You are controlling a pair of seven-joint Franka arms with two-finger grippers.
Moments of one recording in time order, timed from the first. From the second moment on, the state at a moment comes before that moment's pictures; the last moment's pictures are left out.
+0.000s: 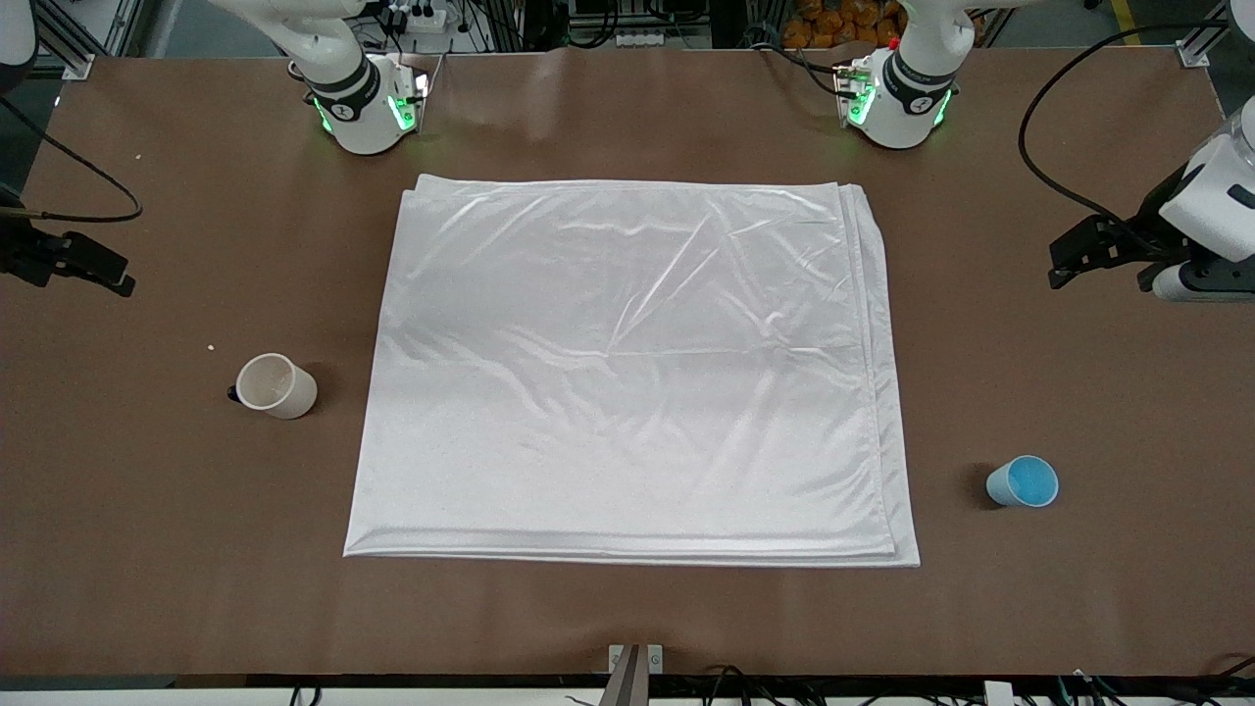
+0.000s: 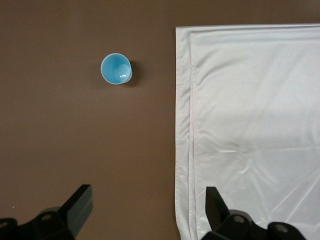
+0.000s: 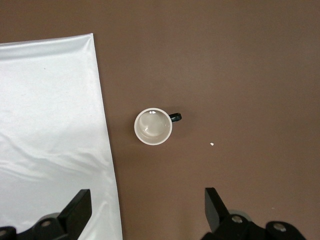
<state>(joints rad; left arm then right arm) 0.00 0.00 -0.06 -1.63 0.01 1.68 -0.03 -0.09 0.00 0.00 -1.64 -0.04 1.65 0.04</state>
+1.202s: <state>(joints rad) 0.03 0.09 -0.05 -1.64 0.01 1.73 -0.03 -0.13 0.01 0.00 -1.68 0.04 1.67 -0.02</state>
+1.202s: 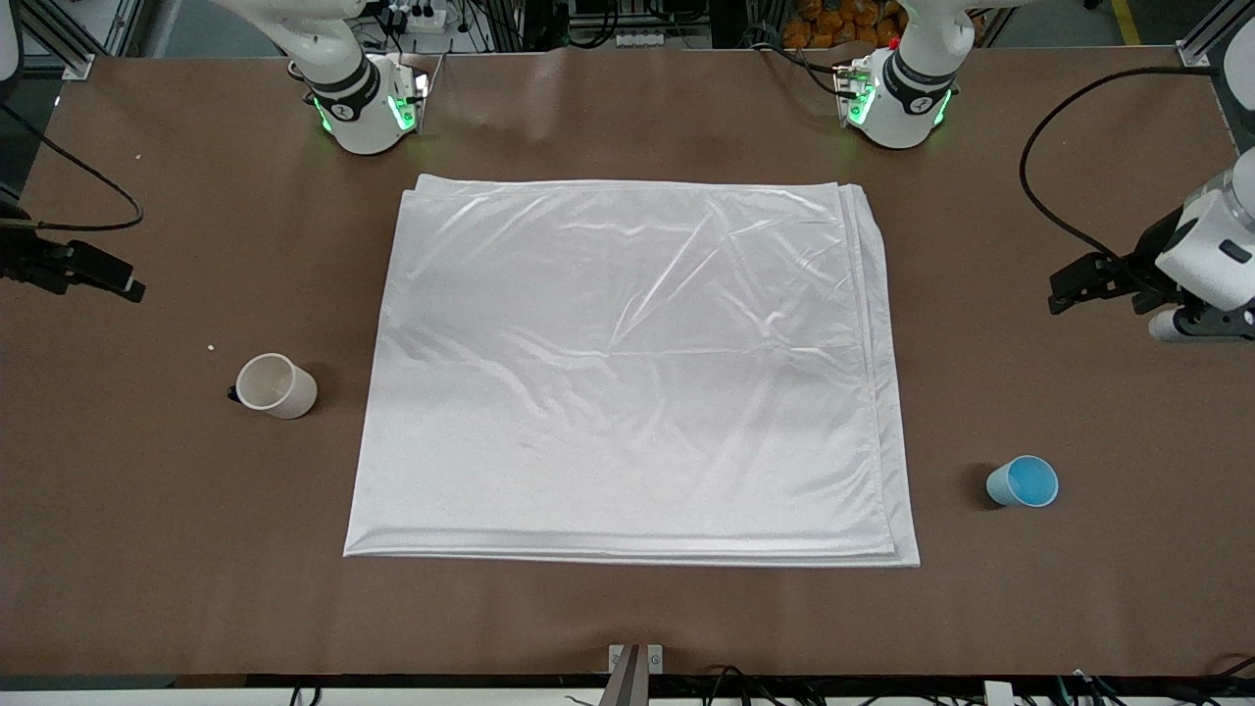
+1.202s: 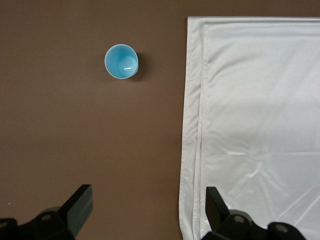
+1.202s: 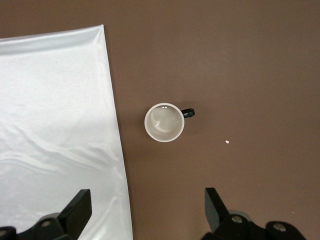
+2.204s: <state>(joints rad) 0.13 0.51 -0.04 -1.53 0.02 2.04 0.10 -0.15 0.06 -0.01 -1.83 0.04 1.75 -0.82</state>
